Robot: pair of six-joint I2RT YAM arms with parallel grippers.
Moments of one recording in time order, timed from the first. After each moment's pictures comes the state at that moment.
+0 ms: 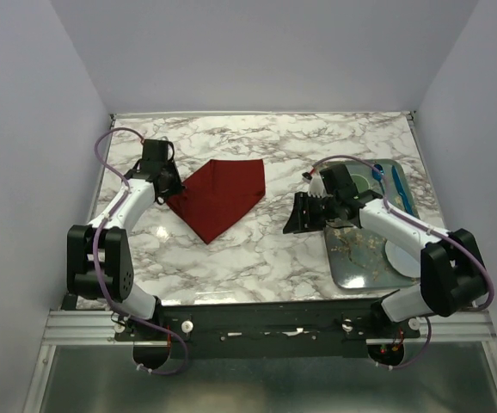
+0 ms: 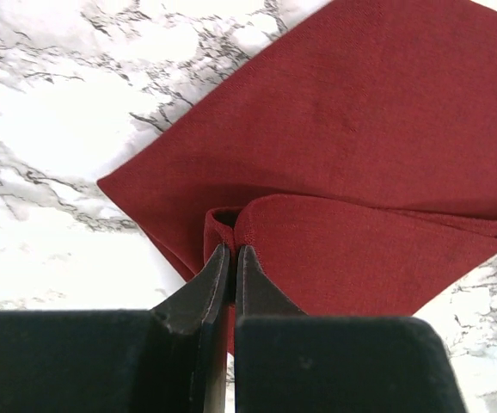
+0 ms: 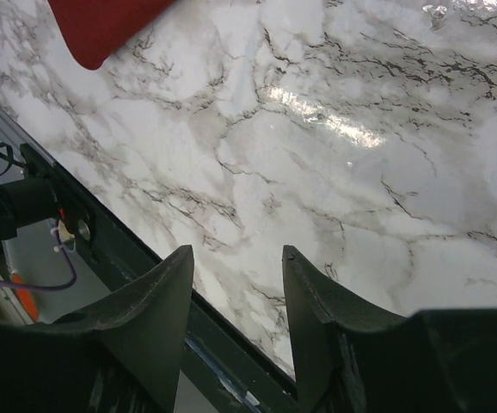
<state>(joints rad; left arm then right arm) -0.10 1.51 1.06 -0.41 0.02 -0.40 0.45 1.44 0.89 -0.38 -0.54 0.41</state>
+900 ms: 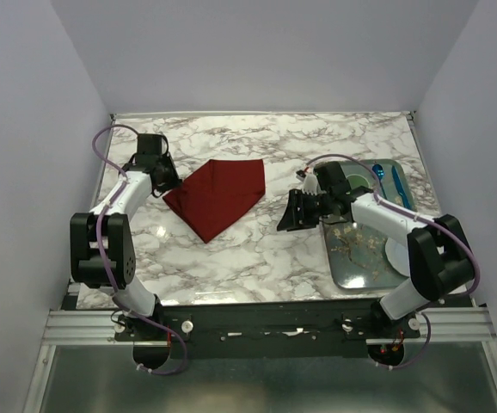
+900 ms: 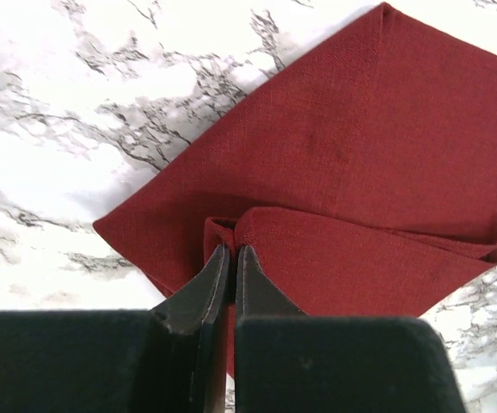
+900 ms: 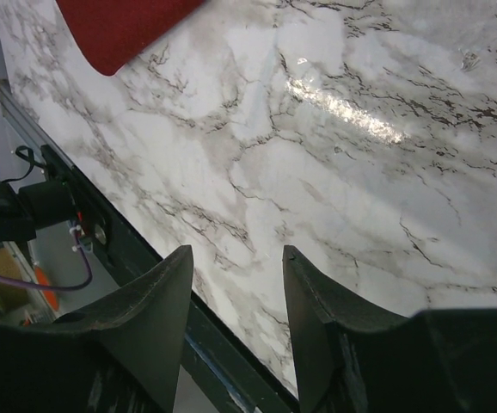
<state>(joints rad) -0.04 1.61 1.13 -0.39 0.11 -0.39 0.45 1.55 0.92 -0.30 -0.61 0.44</state>
